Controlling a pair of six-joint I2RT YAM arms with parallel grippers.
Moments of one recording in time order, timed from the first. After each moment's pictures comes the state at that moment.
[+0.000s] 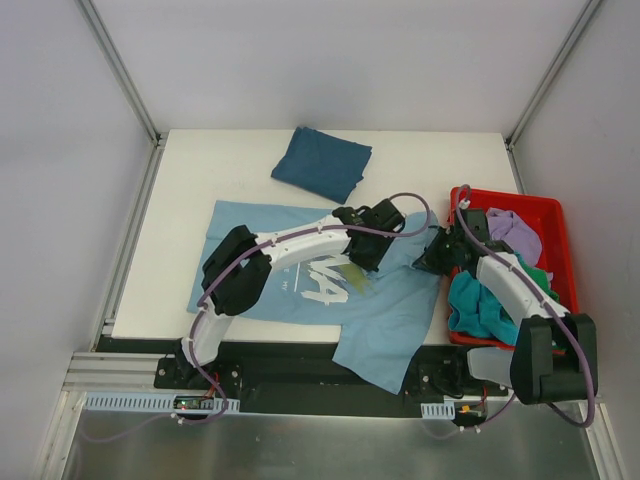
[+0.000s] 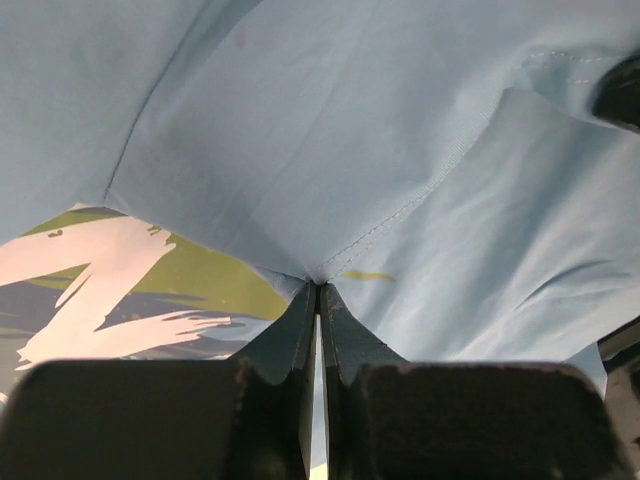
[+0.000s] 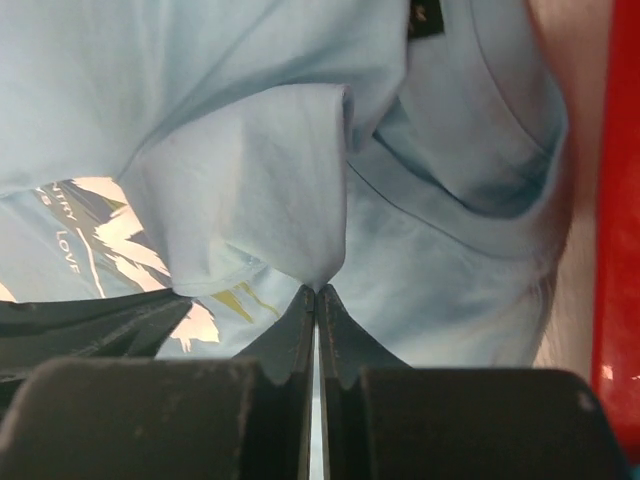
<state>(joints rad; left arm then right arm) -0.99 2.11 1.73 -0.73 -0.01 -0.40 0.12 1.26 0.73 -0.47 -0.26 0.65</state>
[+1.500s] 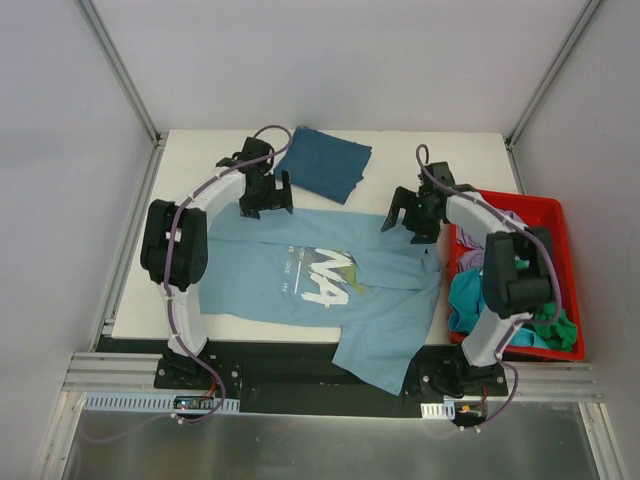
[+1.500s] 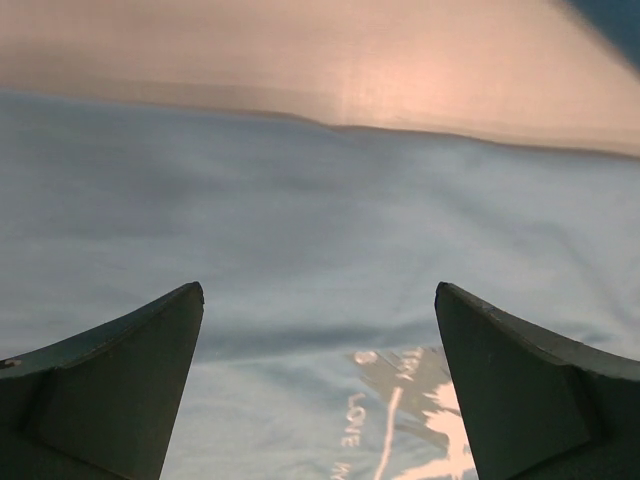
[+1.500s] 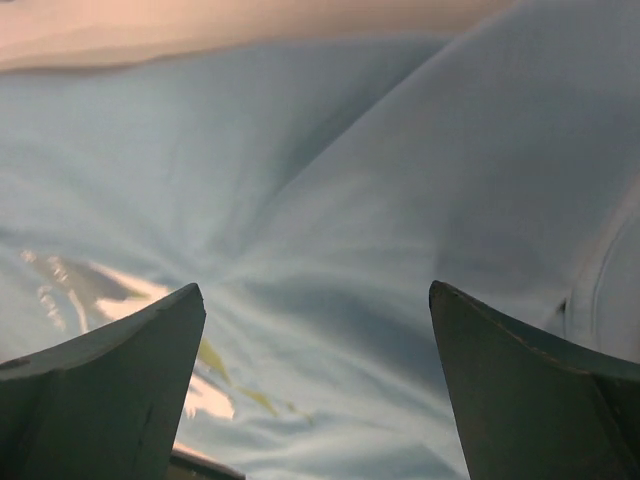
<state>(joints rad) -0.31 1.94 1.52 -0.65 0.11 -0.42 0.21 1.70 1.17 -0.58 -0.24 0.50</state>
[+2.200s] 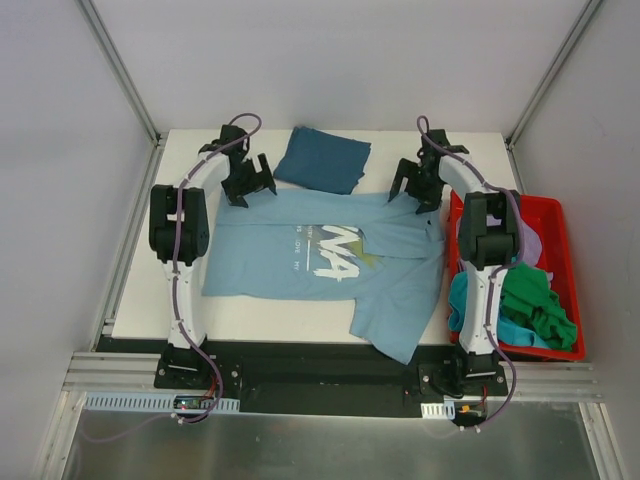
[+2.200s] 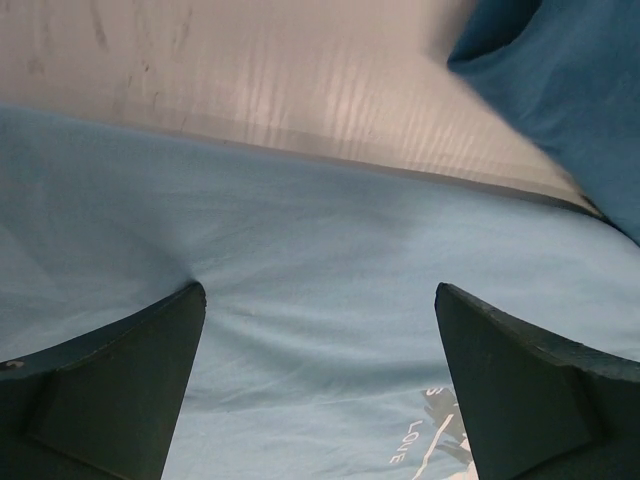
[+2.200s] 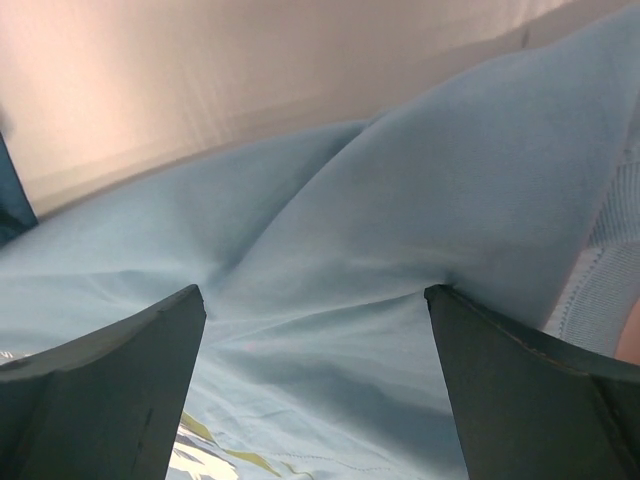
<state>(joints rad) -0.11 2.21 1.76 -0.70 0.19 -0.49 0.14 2.21 1.78 -0.78 -0.16 0.42</state>
